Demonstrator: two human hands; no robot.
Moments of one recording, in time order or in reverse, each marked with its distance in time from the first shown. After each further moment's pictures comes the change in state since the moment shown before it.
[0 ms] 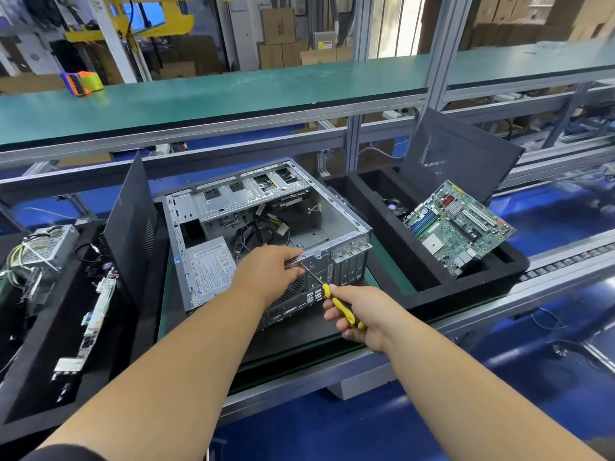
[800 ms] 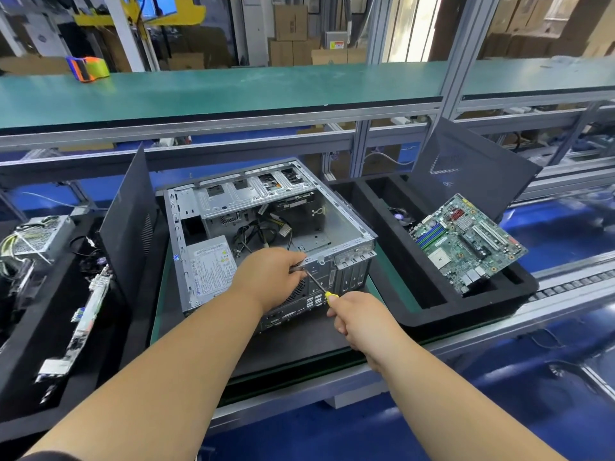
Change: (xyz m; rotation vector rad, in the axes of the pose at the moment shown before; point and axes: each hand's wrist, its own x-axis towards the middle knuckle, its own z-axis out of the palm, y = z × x) left_hand 0.012 -0.002 -0.008 0.137 0.026 0.198; right_hand 0.026 -0.004 0.011 -0.354 0.192 -0.178
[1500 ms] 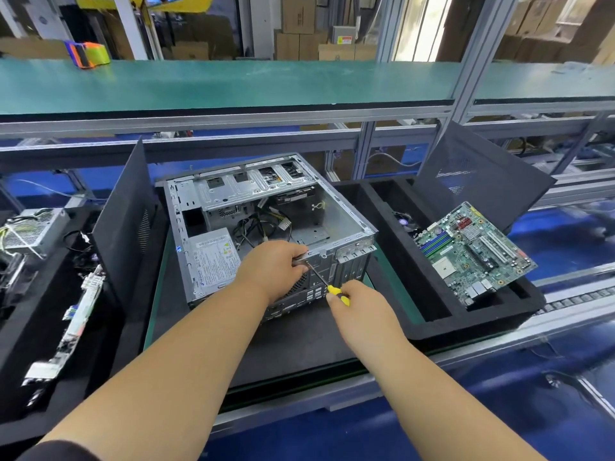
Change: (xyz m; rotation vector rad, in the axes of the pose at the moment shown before) left_hand 0.032 -0.012 0.005 -0.060 -0.026 -0.114; right_hand 0.021 -0.012 -0.003 -0.536 0.220 -0.305
